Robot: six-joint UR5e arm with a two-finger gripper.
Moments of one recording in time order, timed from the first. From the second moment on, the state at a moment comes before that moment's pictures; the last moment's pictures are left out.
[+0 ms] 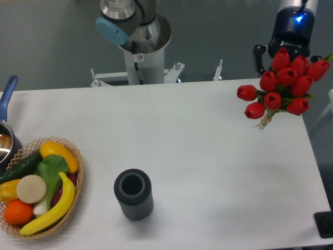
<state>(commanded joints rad) 3.05 -1.67 -1.70 -0.85 0.55 1.03</state>
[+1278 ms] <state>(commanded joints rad) 2.80 -1.68 -1.72 -0.87 1.25 1.04</state>
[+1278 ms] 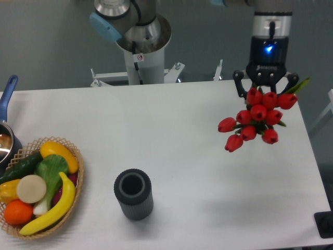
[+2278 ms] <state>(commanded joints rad) 2.70 -1.73 -1.80 -0.88 1.49 1.19</state>
